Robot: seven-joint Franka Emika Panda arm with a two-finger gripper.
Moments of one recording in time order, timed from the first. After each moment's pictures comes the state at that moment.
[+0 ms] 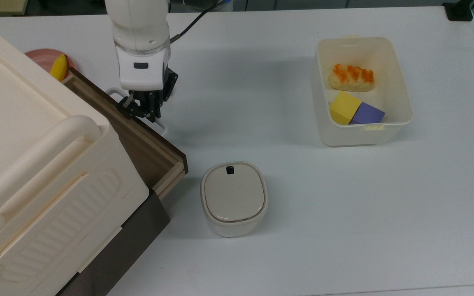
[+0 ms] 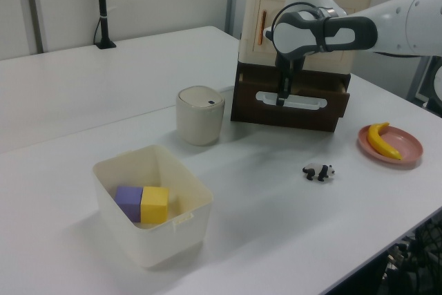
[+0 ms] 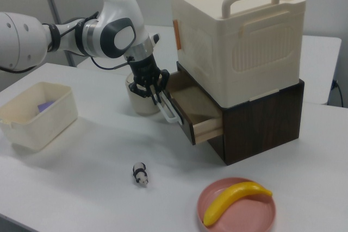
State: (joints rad) arm -0.08 0.28 0.01 -1.66 -0.10 2.08 -0.91
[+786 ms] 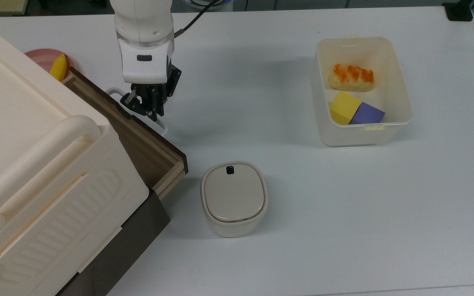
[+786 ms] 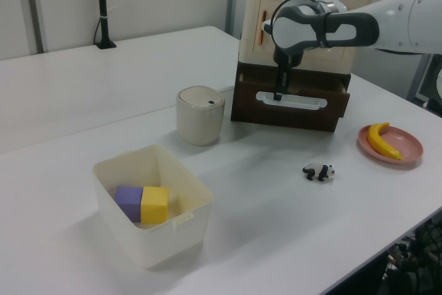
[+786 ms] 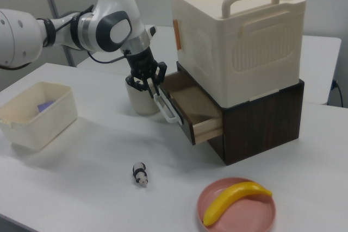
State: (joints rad) arm -0.08 0.26 0.01 -1.64 -0.10 2.07 -0.91
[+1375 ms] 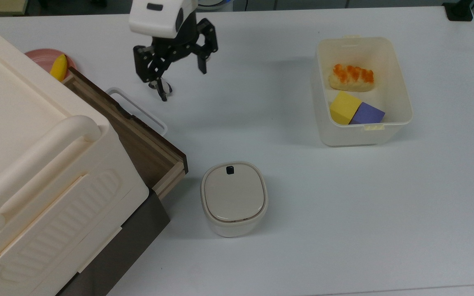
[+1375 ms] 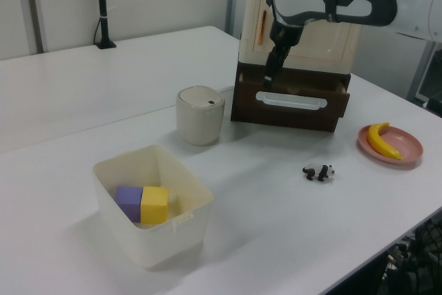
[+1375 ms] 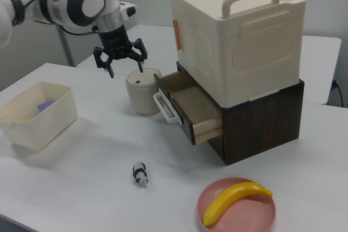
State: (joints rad) arm -0.01 0.16 0.01 -1.60 -0.02 1.91 -0.55
